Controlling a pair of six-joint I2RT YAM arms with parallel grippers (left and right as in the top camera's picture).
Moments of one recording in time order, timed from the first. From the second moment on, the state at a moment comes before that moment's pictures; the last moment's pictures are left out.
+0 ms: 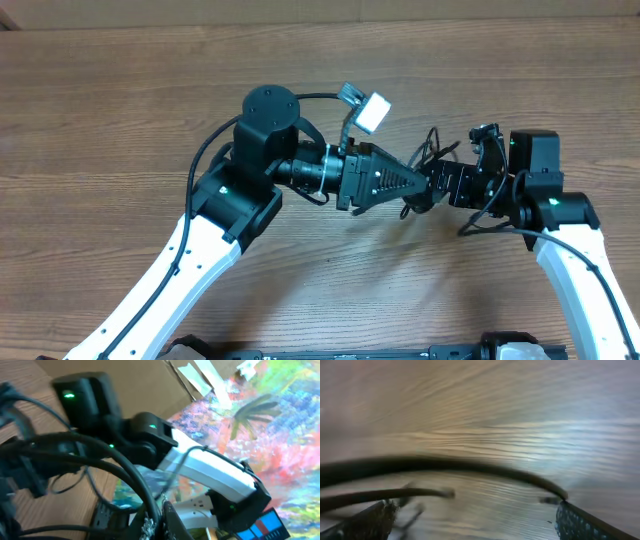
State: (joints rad) left arm -0.58 1.35 1.23 -0.02 1.15 -0.79; right arm 0.00 1.23 0.87 -0.64 -0.49 0.23
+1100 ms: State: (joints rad) left arm -0.40 1.35 1.23 0.29 1.34 -1.00; right arm -0.02 1.34 0.87 -0.84 0.02 0.46
